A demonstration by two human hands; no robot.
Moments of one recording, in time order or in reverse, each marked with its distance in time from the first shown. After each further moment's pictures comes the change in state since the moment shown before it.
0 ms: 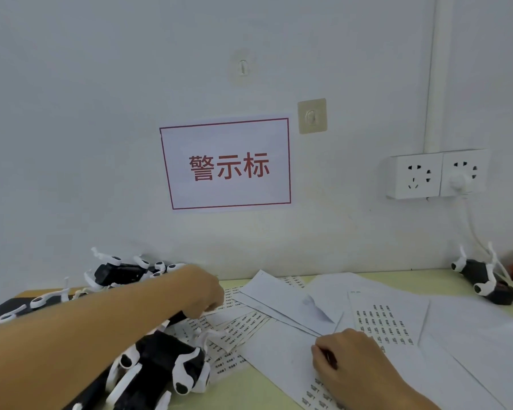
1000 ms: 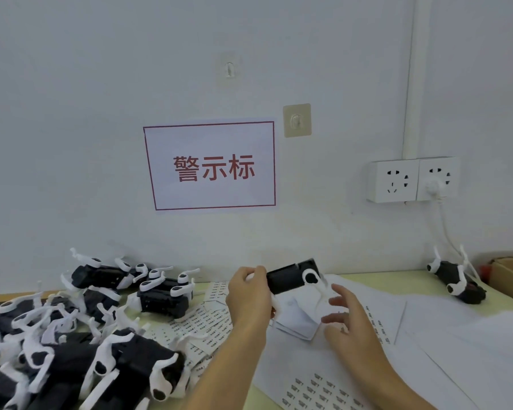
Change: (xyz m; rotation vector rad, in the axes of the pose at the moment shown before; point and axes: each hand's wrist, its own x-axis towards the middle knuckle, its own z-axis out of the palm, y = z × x) left_hand 0.003 0.122 -0.056 -2.389 0.824 -0.397; right_hand 0.003 0.011 -0.018 0.689 0.222 0.374
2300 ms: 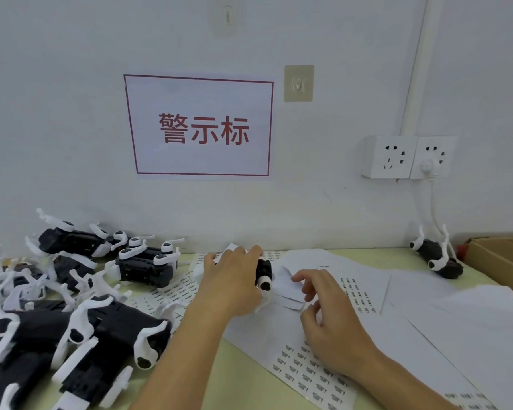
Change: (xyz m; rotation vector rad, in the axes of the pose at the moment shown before) left_hand 0.026 -0.016 -0.034 1.257 -0.381 0.600; right_hand -0.009 0.007 0.014 -0.319 -0.117 -0.408
